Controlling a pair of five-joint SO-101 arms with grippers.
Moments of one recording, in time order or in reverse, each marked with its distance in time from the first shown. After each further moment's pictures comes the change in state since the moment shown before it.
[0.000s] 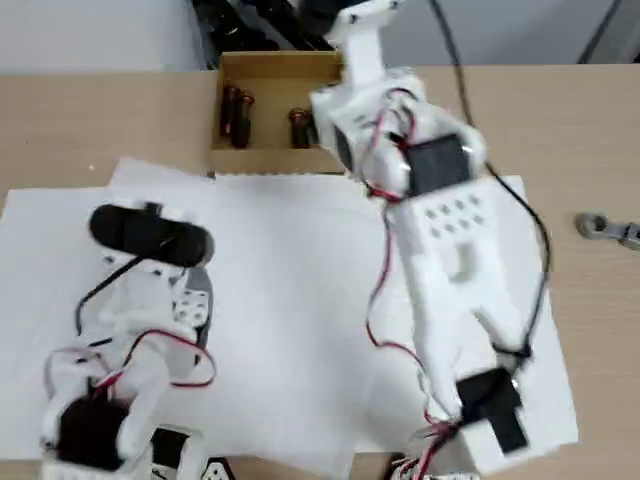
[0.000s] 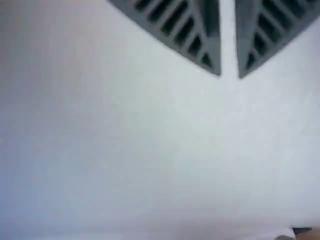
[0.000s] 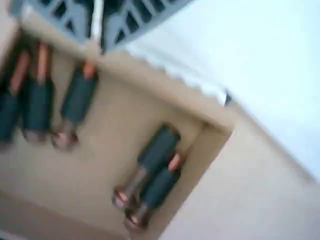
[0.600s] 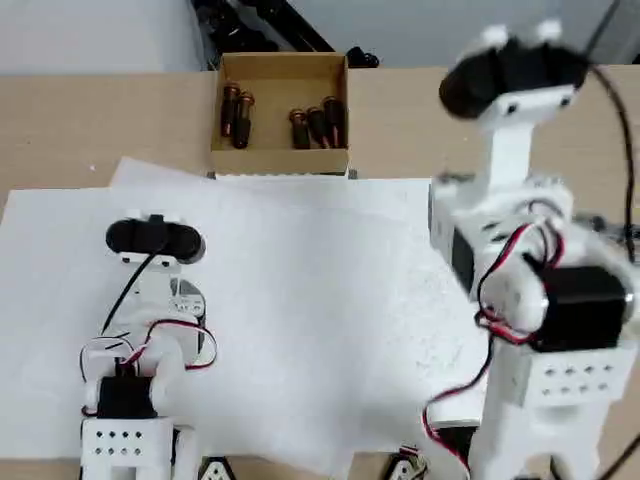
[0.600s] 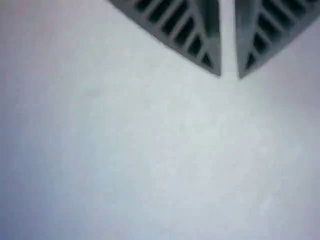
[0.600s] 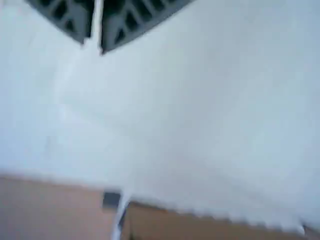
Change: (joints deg) left arm -10.4 -0.2 25.1 -15.2 0.0; right arm 13.8 -30.6 17.3 23.6 0.0
